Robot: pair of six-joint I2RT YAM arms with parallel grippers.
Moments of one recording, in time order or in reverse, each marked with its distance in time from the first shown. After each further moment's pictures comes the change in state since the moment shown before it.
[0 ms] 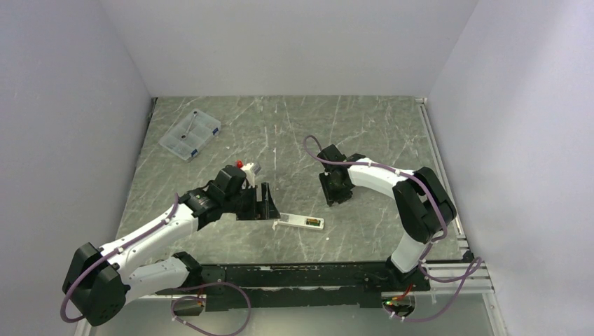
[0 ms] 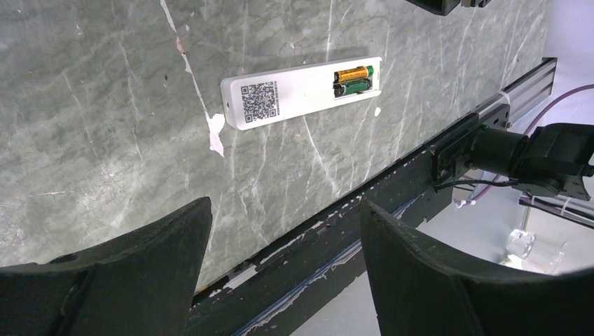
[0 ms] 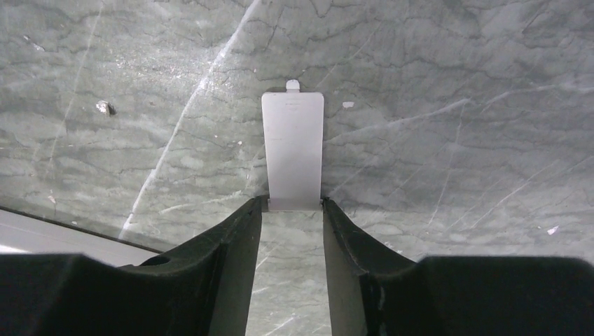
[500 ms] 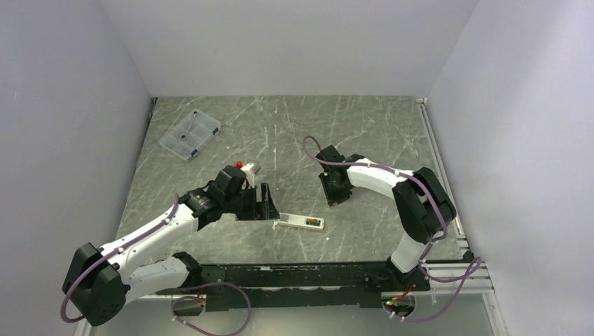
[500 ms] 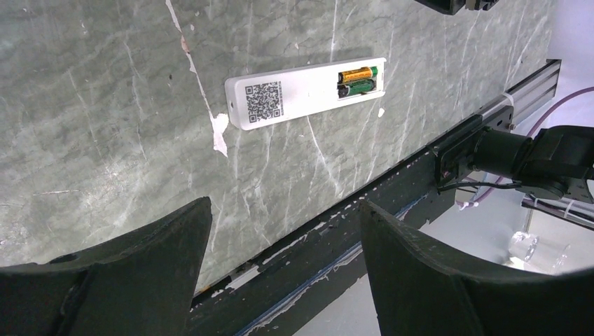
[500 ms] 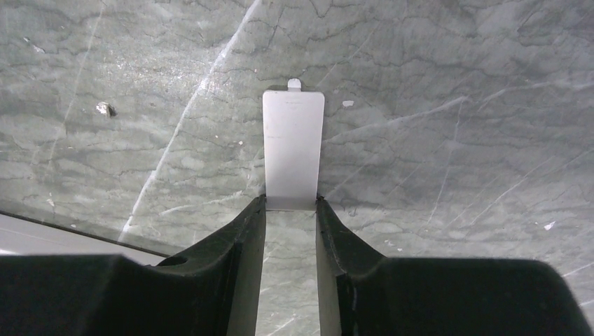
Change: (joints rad) left arm 0.000 0.000 -0.004 0.000 -0.006 0.000; right arm 0.014 0.000 0.001 -0.001 0.021 0.013
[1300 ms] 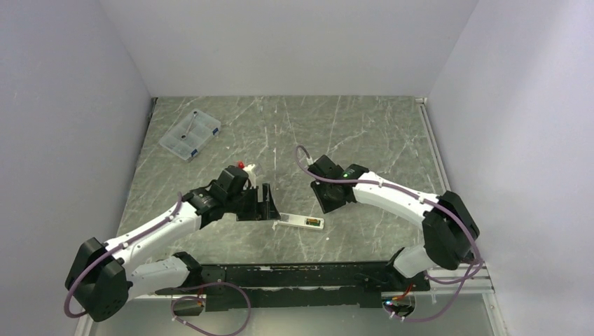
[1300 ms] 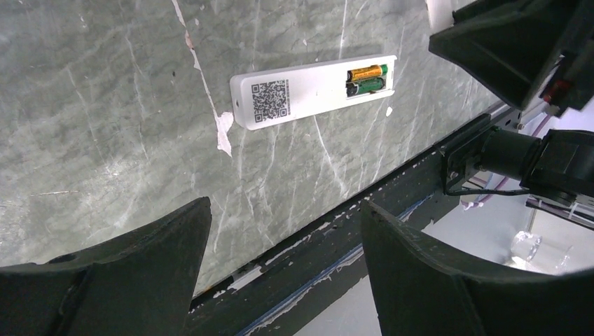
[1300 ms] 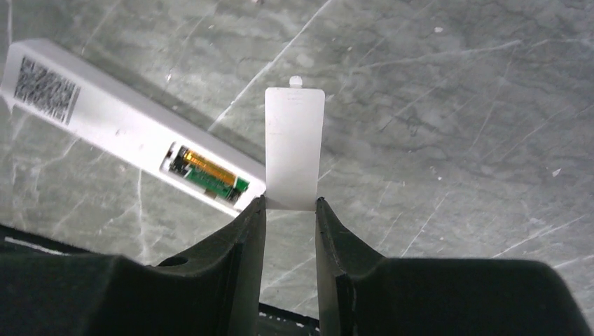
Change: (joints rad) left arm 0.000 0.027 0.000 0.004 -0.006 0.000; right arm 0.180 -0.220 -0.018 -0.106 0.045 0.012
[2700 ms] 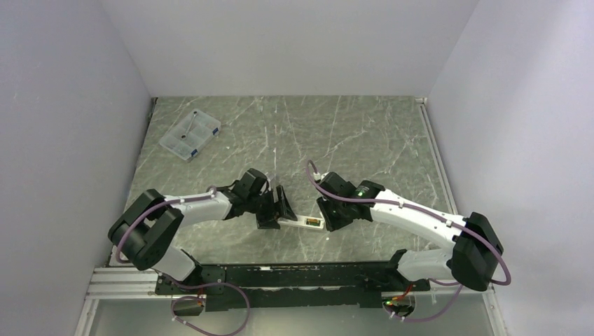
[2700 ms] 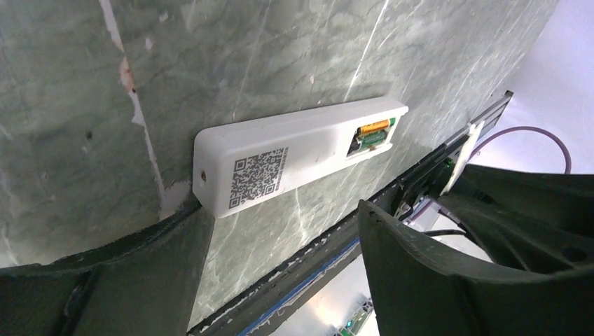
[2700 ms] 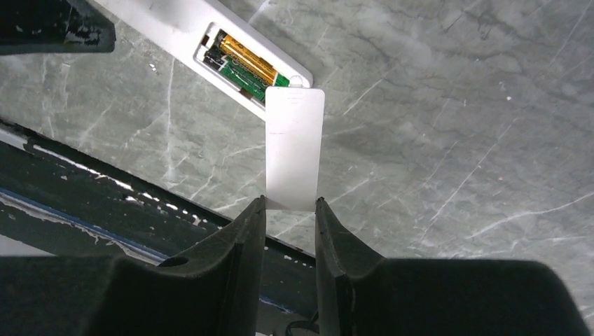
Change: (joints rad) left arm -0.015 0.415 -0.051 0.389 0.167 -0.290; right arm 0.114 -0.234 -0.140 -0.072 -0.065 0.098
